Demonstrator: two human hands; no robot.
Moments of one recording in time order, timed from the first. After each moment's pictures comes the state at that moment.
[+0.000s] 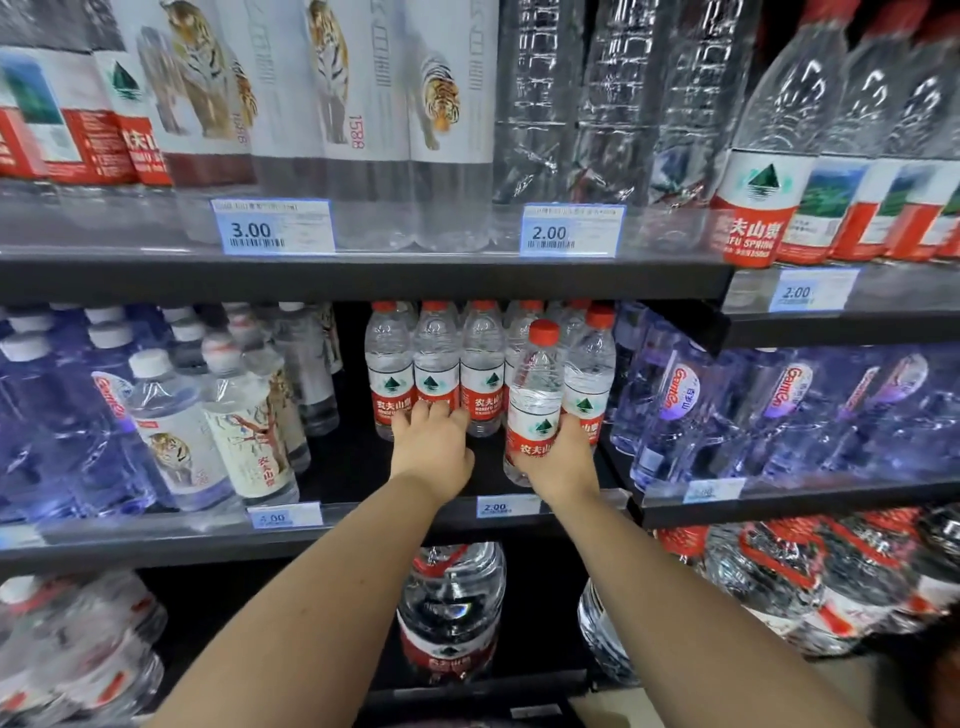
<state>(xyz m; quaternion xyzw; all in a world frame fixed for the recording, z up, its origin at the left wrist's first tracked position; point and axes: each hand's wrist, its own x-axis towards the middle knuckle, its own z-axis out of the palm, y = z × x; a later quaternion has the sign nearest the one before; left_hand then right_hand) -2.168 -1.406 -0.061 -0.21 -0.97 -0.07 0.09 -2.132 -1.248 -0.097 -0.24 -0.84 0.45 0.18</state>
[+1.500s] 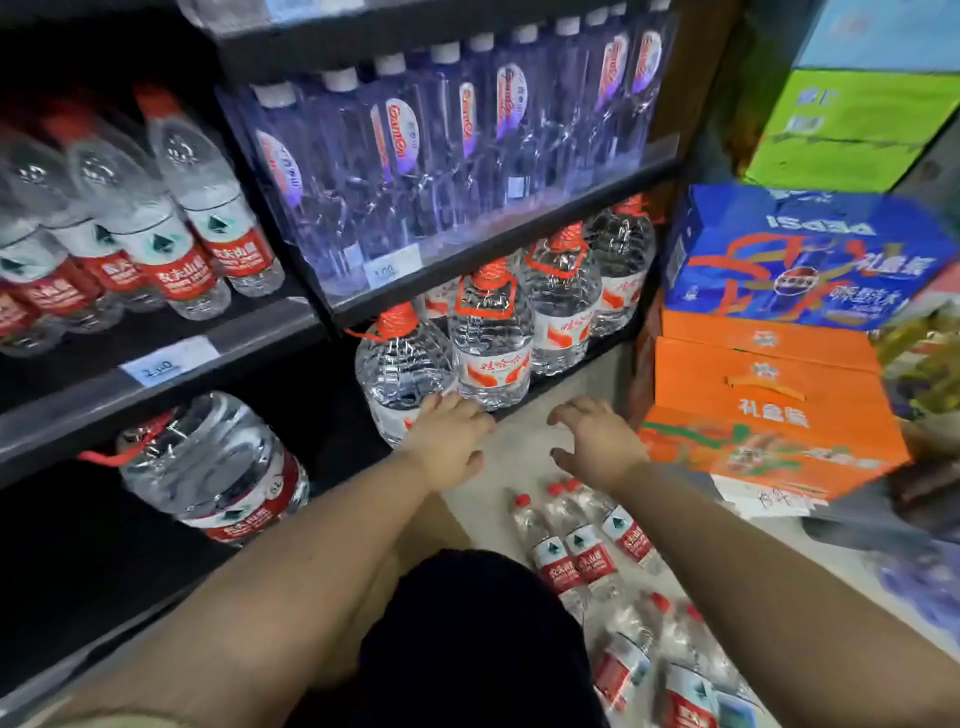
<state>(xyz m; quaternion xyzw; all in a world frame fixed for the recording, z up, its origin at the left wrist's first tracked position) -1.926 -1.185 -0.205 -0.61 -0.79 0.07 -0.06 -1.757 -1.036 -0.211 -0.26 -0.95 0.16 -0.01</state>
